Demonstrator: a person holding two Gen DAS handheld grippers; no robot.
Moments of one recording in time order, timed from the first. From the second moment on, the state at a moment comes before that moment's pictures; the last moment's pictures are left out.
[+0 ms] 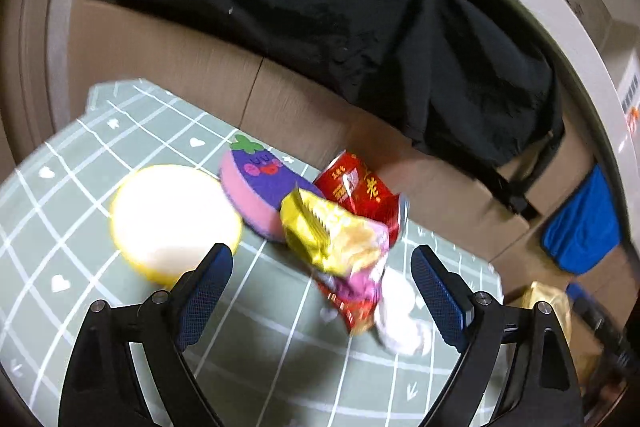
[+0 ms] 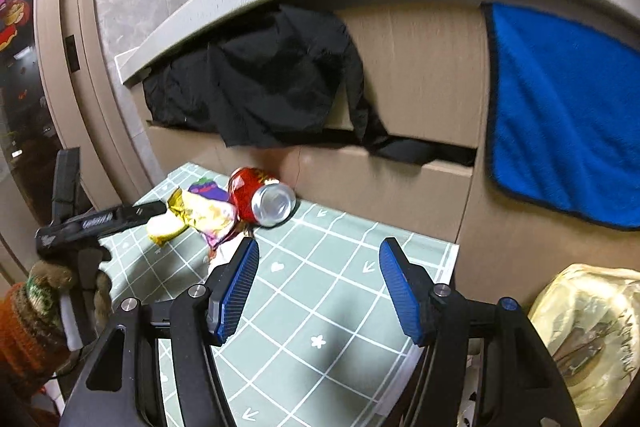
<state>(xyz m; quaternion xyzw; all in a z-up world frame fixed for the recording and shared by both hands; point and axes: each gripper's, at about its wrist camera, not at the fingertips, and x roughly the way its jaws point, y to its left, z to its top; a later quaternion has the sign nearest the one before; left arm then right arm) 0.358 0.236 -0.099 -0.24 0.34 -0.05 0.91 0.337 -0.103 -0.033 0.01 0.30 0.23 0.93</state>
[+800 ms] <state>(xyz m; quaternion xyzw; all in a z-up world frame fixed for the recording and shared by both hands) 0.317 0.246 -0.100 -0.22 0.37 -0.04 0.90 0.363 -0.047 -0.049 -0.02 0.31 0.26 0.91</state>
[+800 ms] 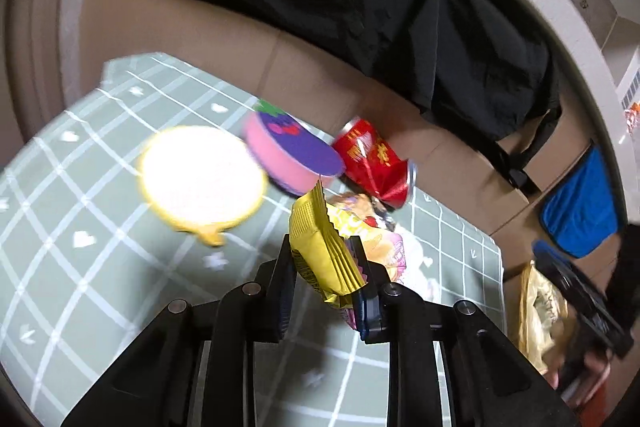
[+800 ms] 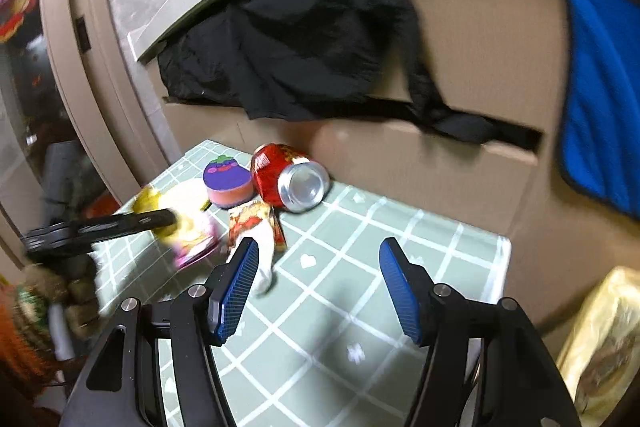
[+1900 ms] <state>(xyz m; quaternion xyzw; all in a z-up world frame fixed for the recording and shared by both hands) 0.266 0.267 -0.086 -0.22 0.30 -0.03 0.93 0.424 0.003 -0.070 0.04 0.39 0.25 0.88</state>
